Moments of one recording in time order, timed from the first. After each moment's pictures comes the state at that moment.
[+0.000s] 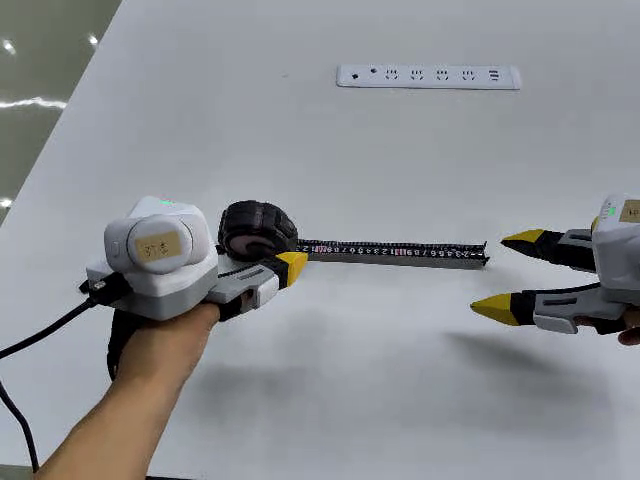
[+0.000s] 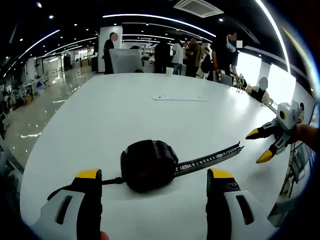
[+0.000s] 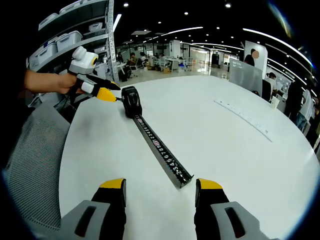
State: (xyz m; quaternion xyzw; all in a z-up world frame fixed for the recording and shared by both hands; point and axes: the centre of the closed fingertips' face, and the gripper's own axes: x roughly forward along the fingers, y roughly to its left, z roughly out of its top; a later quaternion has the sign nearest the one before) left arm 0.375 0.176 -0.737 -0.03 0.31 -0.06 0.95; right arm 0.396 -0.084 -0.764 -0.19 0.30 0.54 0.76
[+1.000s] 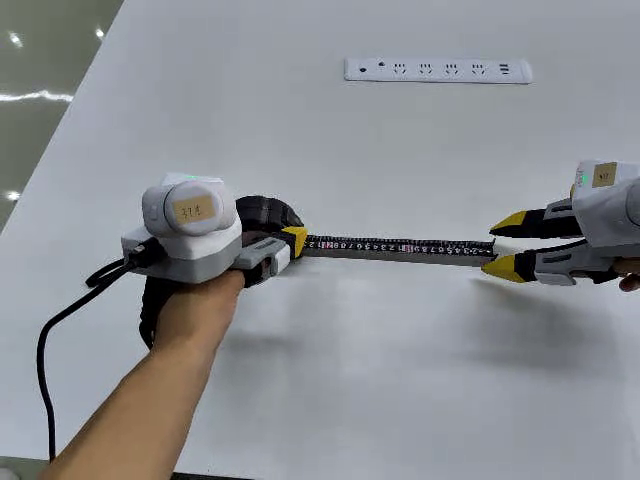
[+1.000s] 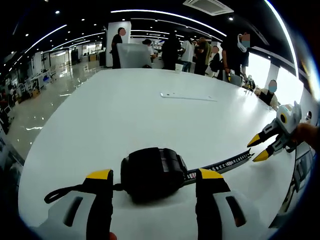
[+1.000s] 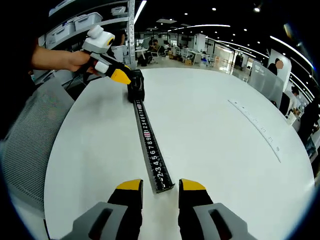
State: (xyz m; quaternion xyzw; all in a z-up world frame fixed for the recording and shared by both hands) left arm 0.399 0.181 -0.749 -0.04 0.33 -0.02 0.94; right arm 0.430 -0.079 -0.790 -0.28 0.30 0.60 0.69
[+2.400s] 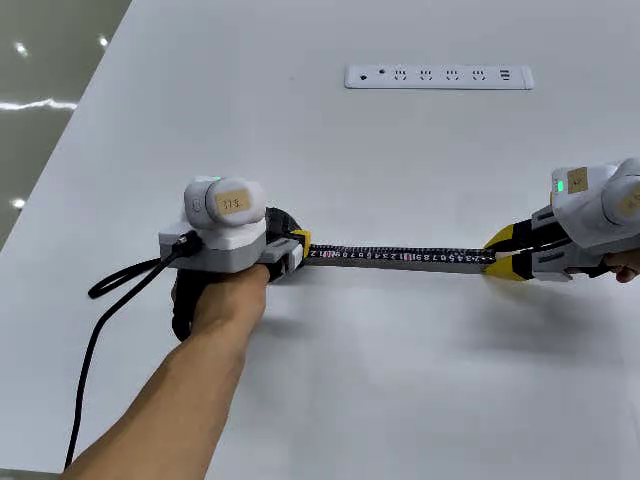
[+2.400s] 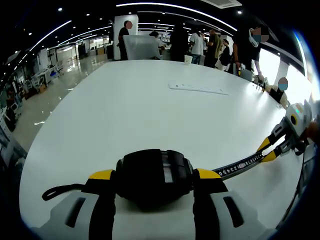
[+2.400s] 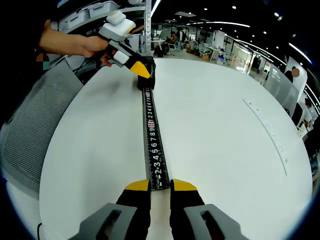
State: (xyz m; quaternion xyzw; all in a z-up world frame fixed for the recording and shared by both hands) left arm 0.411 0.182 -0.768 -0.03 0.37 0.02 0.93; right arm 0.430 -0.078 -0.803 -0.32 0.30 0.64 0.63
